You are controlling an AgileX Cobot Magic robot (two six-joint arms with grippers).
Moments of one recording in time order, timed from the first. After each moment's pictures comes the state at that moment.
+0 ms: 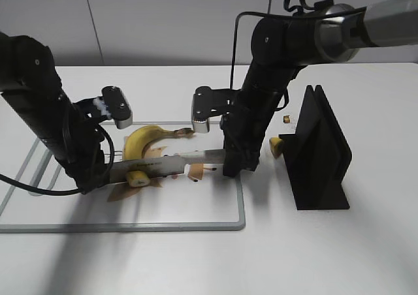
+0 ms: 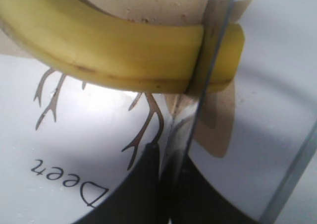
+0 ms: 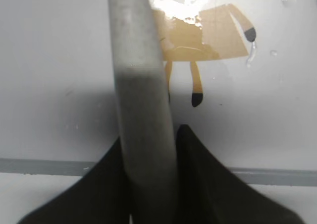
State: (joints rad) left arm -0.34 1.93 -1.09 -0.37 0.69 1.13; right arm 0.50 2.27 -1.58 0.39 0.92 -1.19
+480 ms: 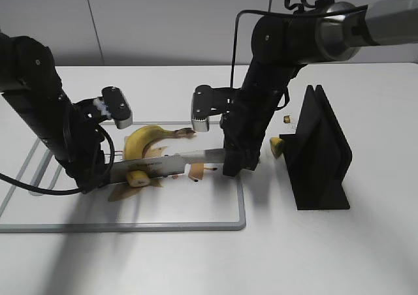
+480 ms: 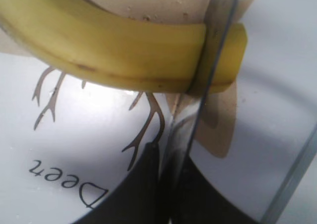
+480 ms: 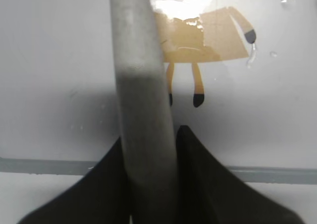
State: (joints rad) left arm -0.34 1.95 -1.09 -0.38 0.69 1.14; right arm 0.50 2.26 -1.58 0.39 0.94 -1.18
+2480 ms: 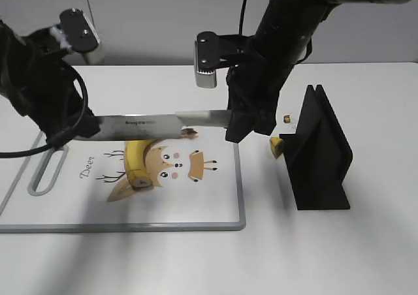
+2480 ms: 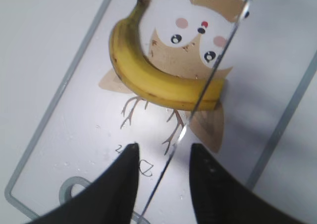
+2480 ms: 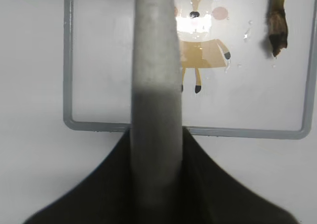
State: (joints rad) left arm -0.35 1.59 -1.06 -0.37 0.74 1.10; right arm 0.51 2.03 -1.57 0.37 1.05 -1.19
